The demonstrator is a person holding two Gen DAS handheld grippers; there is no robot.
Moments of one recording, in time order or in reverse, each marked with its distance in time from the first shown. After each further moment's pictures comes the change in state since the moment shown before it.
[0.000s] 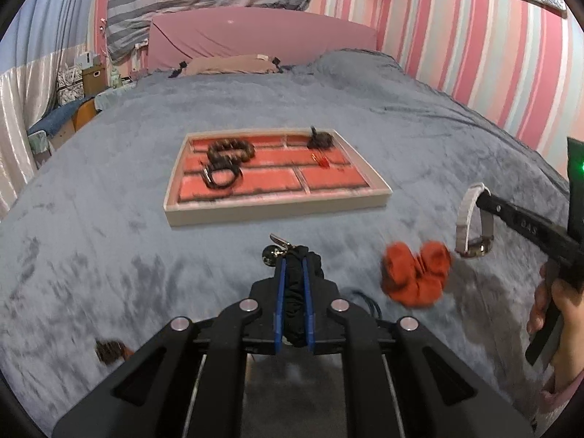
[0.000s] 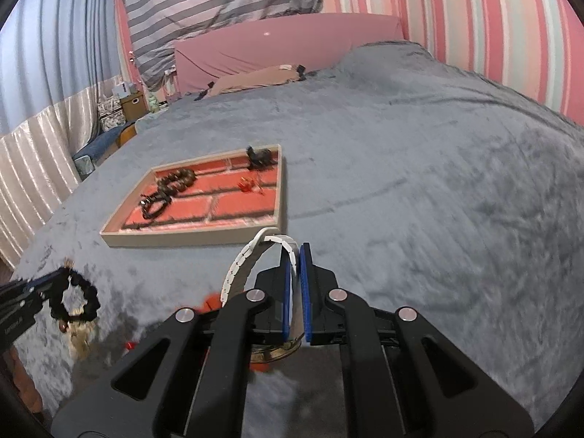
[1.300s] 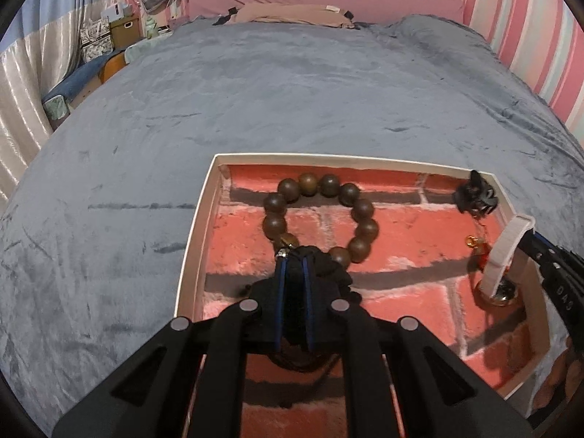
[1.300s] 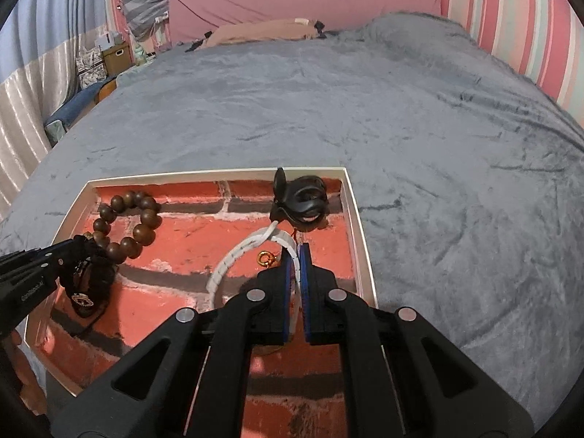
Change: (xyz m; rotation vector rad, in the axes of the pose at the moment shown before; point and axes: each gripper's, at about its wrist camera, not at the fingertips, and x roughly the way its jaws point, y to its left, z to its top) left arm 0.238 0.117 0.133 -0.125 0.222 0.196; right arm 0.259 0.075 0.108 -0.074 0.203 -0.057
